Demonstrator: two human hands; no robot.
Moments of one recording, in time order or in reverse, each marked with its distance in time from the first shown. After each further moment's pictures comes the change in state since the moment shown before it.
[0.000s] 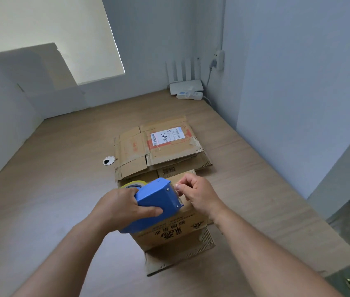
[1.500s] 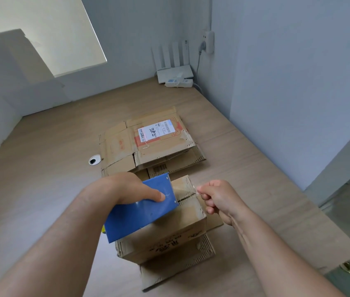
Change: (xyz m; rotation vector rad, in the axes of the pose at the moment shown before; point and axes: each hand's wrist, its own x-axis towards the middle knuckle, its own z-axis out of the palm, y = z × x) left_hand 0.062 0.044 -0.033 0.085 -0.339 -0.248; right_hand -0.002 0.031 -0.044 0.411 0.184 0.527
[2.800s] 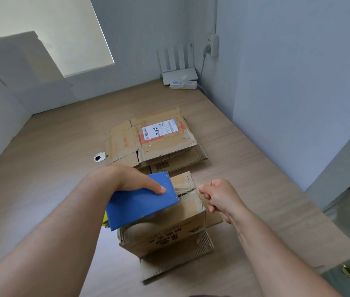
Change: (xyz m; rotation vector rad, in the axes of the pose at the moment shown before) left_hand -0.007 0.000 -0.007 -0.137 -0.165 -0.104; right_hand -0.002 0.010 -0.001 -0.165 0.055 -0.053
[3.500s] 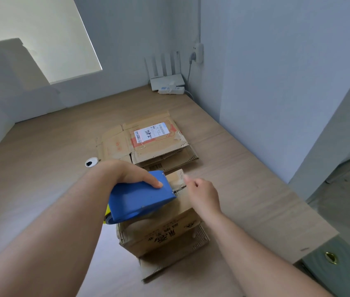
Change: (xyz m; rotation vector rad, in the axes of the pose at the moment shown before) left_hand -0.002 0.004 -0.004 -0.006 -0.033 0.029; right_hand -0.015 0.005 0.040 -0.304 0.332 -0.149
